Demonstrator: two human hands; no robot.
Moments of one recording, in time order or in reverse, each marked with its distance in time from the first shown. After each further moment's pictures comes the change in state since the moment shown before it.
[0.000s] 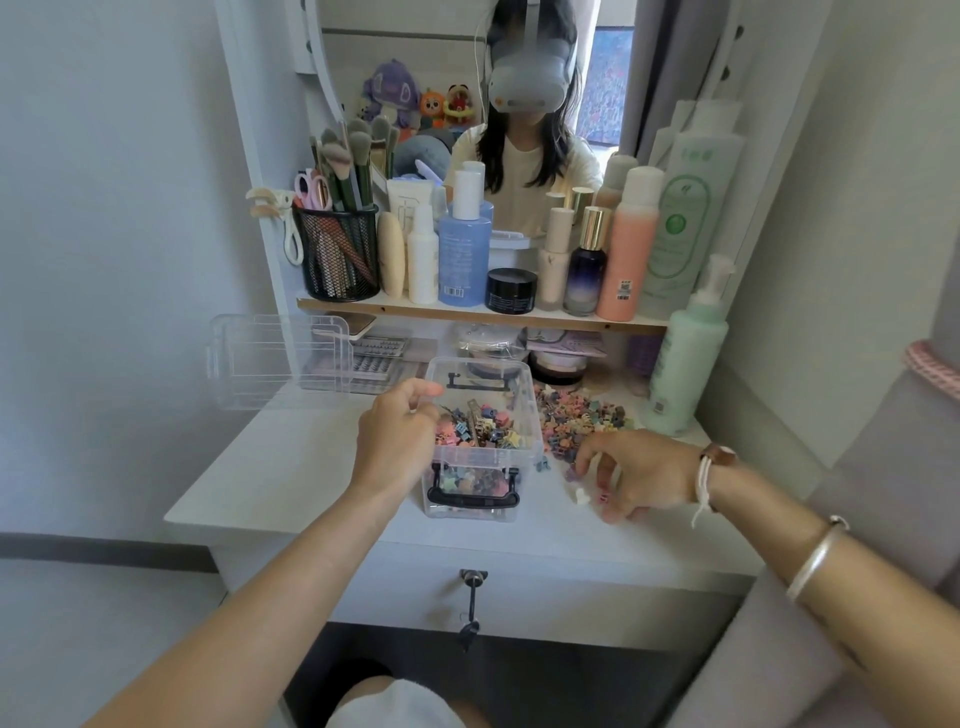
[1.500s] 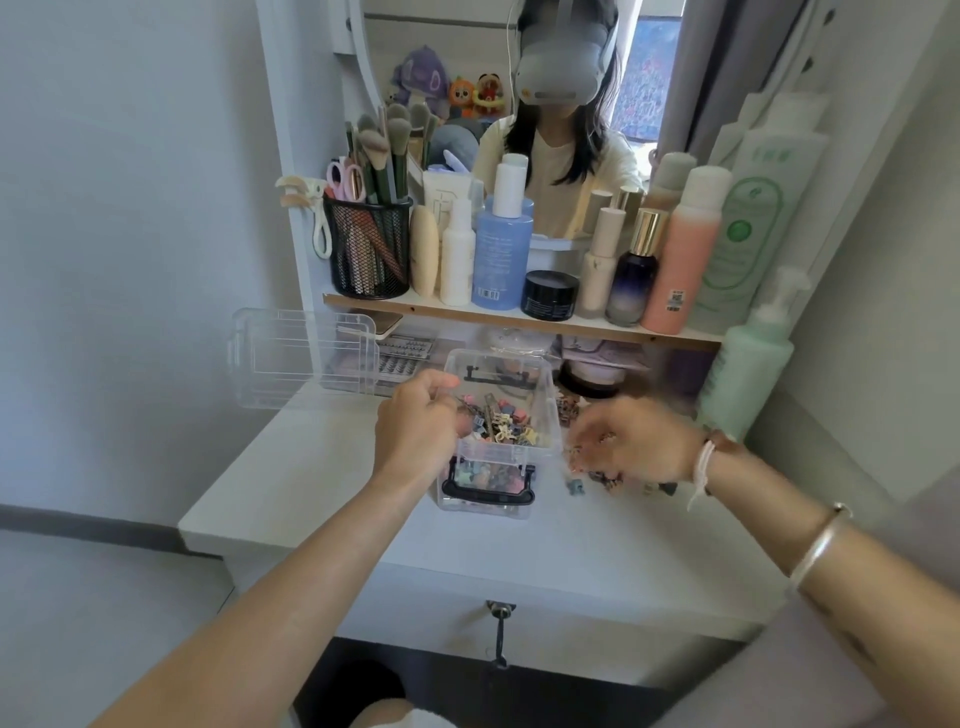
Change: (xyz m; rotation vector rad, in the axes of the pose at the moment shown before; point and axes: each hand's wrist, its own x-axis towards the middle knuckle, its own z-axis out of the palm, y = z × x) left_hand 0.028 -0.003 -0.004 0.041 0.078 -0.041; right_hand 0.038 -0.036 -0.018 -0.196 0.242 -0.168
